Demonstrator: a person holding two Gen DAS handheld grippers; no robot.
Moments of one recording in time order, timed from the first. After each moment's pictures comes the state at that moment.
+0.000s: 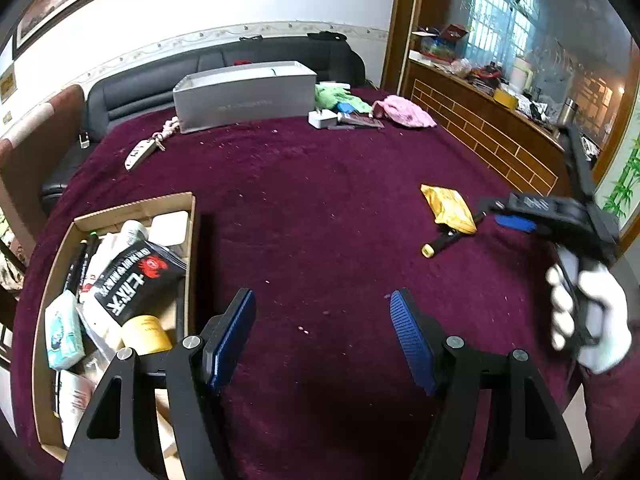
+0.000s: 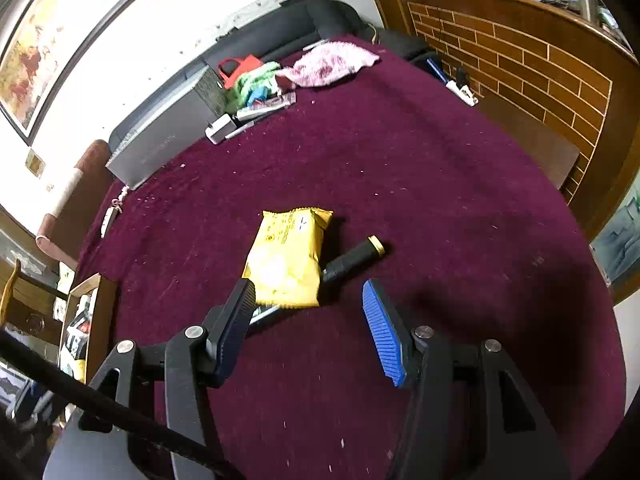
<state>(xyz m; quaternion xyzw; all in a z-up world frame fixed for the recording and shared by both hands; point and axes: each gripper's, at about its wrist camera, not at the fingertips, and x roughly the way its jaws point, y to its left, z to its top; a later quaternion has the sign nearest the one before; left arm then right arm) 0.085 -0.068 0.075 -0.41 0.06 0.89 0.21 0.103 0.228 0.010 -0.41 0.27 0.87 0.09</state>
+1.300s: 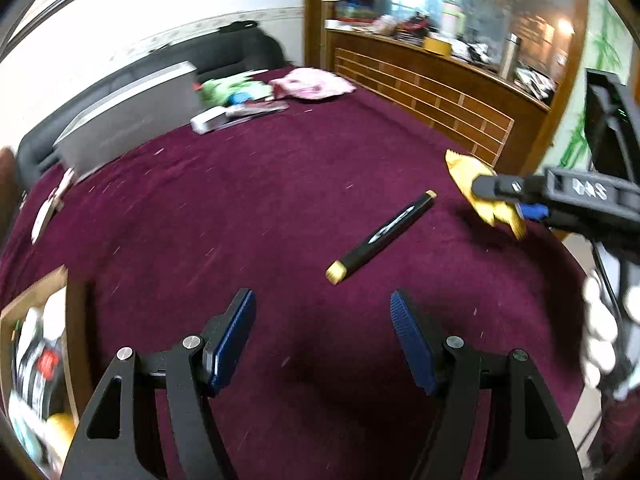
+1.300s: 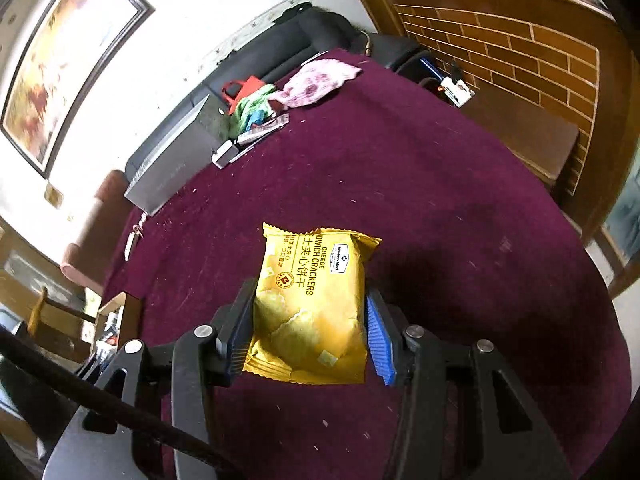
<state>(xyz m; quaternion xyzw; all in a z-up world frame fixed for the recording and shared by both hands) 0.053 0.060 0.046 -0.40 0.15 0.84 0.33 0.152 0.260 0.016 -0.36 0.33 0.87 0.08</state>
